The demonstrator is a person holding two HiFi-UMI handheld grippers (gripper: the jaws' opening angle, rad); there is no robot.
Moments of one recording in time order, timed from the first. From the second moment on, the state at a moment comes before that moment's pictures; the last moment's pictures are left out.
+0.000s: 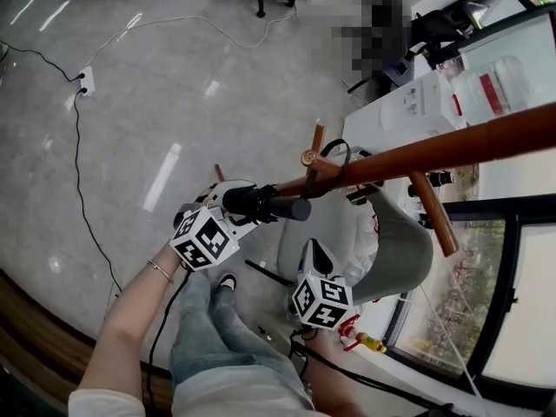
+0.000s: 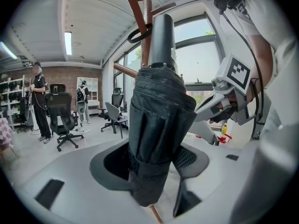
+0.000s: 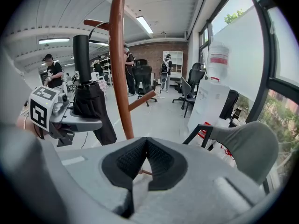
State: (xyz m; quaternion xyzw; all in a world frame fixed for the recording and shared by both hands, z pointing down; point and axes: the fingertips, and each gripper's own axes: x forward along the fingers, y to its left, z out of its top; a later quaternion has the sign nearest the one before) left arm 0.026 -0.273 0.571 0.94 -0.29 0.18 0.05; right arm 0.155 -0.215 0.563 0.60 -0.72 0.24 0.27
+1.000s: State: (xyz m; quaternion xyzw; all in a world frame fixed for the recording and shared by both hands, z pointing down) left arm 0.020 -0.245 0.499 0.91 -0.36 0.16 0.08; right arm 0.165 -0.233 0.528 0.60 -0.74 0.24 0.19
